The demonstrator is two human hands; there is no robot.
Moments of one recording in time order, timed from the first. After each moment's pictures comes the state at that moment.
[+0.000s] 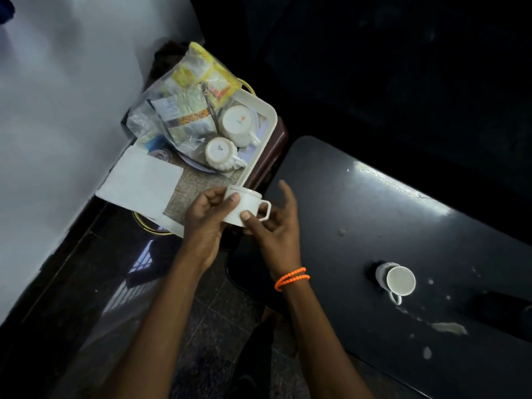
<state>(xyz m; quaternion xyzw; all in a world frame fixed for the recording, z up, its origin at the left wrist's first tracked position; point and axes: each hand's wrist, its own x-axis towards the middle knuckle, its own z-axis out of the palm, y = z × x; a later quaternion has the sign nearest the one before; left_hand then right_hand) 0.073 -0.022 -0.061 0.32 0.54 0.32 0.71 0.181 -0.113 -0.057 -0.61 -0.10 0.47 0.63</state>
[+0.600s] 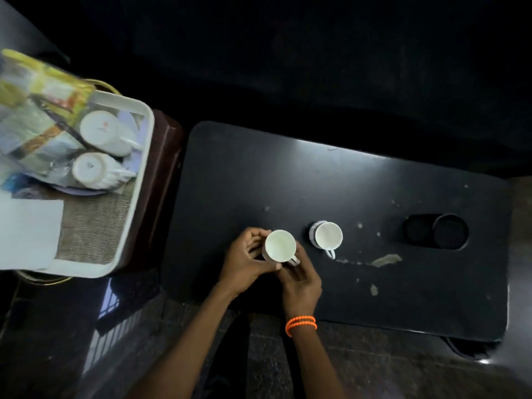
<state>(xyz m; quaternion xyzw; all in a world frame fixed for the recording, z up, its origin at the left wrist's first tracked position) 0.186 -0.182 -0.130 0.54 0.42 -0.01 0.73 0.227 -0.309 -0.120 -0.73 0.15 0.24 0.62</state>
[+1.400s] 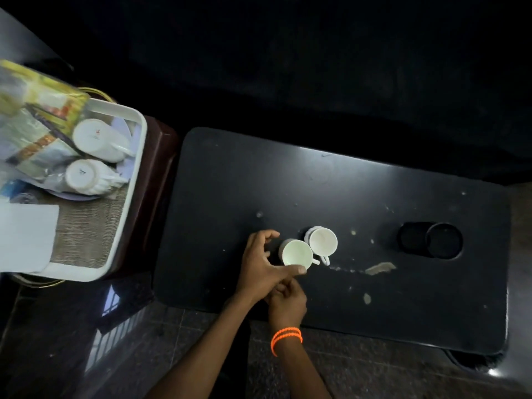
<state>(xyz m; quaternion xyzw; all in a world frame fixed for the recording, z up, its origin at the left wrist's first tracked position) 0.224 -0.230 -0.126 0.65 0.43 -0.02 0.63 0.215 -0.320 -0.124 -0.77 0.28 0.30 0.48</state>
